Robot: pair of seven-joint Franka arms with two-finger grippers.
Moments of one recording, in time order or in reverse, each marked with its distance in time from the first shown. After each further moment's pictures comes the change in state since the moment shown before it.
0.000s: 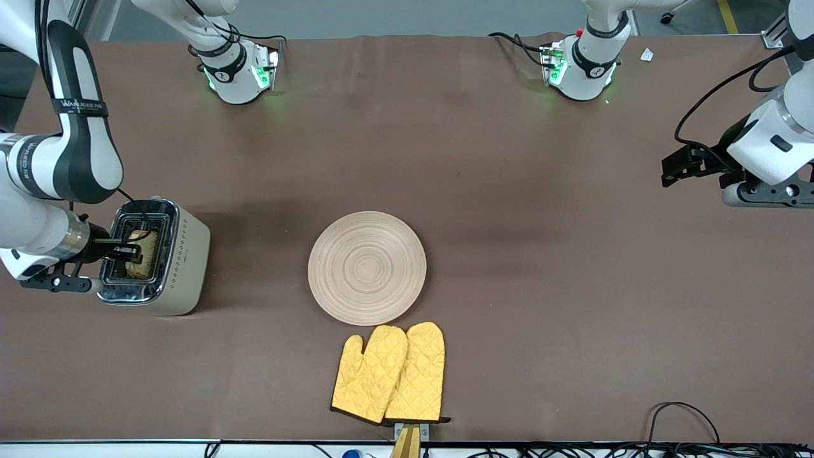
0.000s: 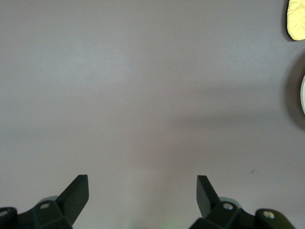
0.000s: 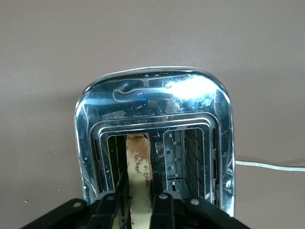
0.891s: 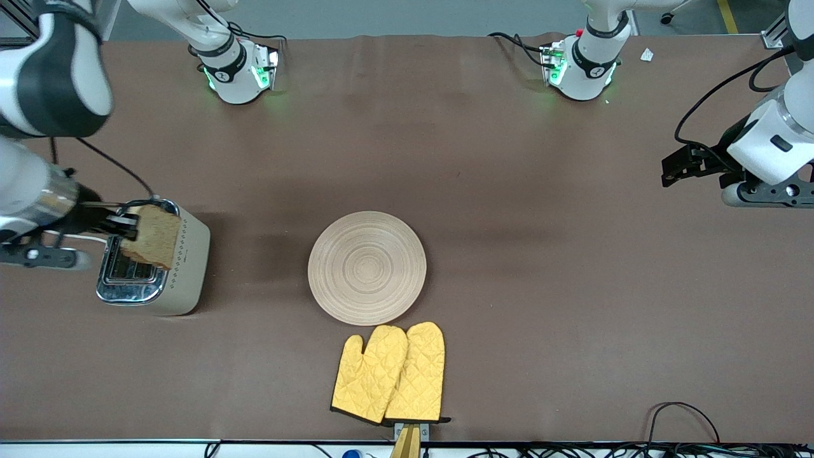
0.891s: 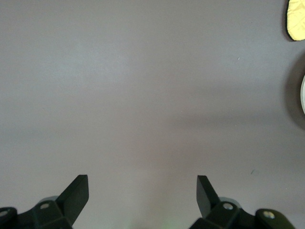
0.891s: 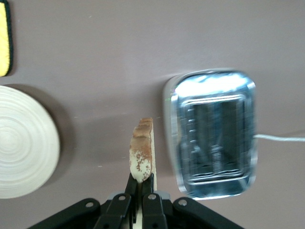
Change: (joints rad) left arm 0.000 0.000 0.000 0.000 0.000 0.000 0.000; right arm 0.225 -0.059 0.009 0.294 -0.001 -0.364 0.258
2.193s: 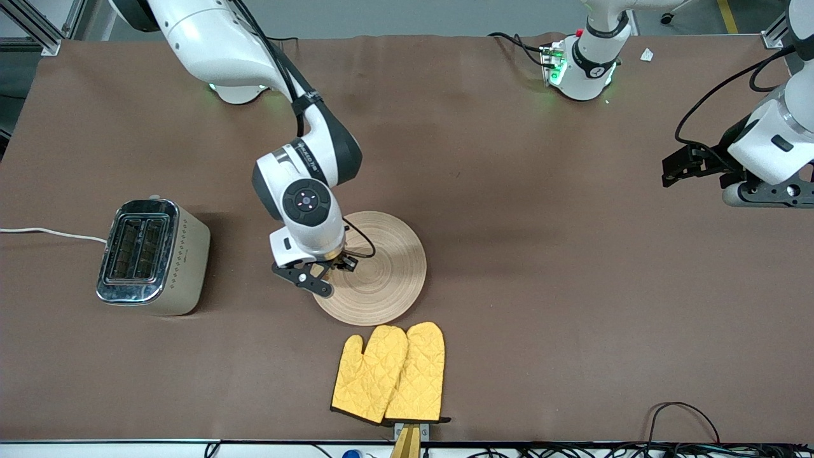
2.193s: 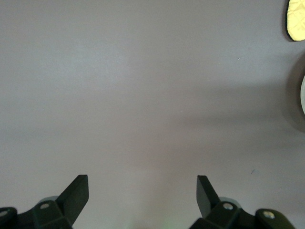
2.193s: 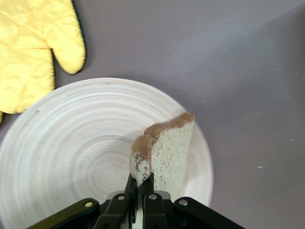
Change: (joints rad) left arm 0.000 0.000 0.001 0.001 0.000 0.000 0.000; right arm 0.425 0.420 -0.001 0.127 -0.040 0.338 0.791
